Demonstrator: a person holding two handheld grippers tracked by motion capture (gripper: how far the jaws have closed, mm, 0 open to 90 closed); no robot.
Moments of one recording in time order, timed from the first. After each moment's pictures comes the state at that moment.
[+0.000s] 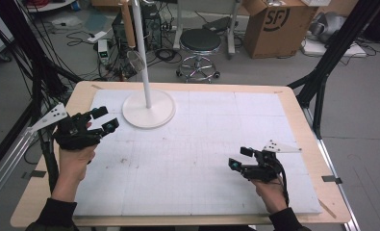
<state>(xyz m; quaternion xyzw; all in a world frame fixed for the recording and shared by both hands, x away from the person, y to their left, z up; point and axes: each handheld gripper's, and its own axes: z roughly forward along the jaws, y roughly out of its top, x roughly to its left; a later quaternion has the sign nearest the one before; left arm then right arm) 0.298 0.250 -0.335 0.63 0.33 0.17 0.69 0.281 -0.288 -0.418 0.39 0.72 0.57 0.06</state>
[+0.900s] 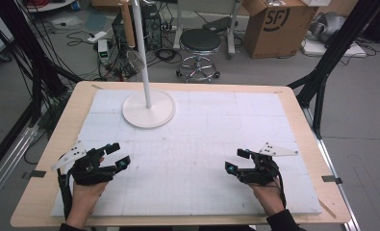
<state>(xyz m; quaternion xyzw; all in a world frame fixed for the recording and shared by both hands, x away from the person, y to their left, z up) 0.251 0.229 -0.420 0.65 0.35 0.12 0.66 0.273 -0.277 -0.418 0.38 0.73 0.56 0.07</state>
